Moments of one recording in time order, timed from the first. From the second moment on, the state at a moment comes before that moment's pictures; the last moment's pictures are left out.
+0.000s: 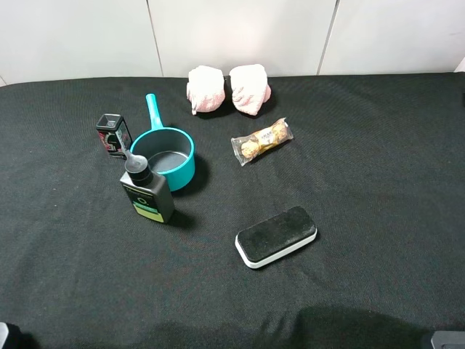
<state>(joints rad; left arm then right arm) -0.06 0.00 -0.48 0.12 1.07 -0.07 0.04 0.83 -0.80 0.11 0.89 -0.29</state>
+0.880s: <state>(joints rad) -0.06 0.00 -0.48 0.12 1.07 -0.07 0.04 1.17 -0.95 0.18 0.85 -0.42</state>
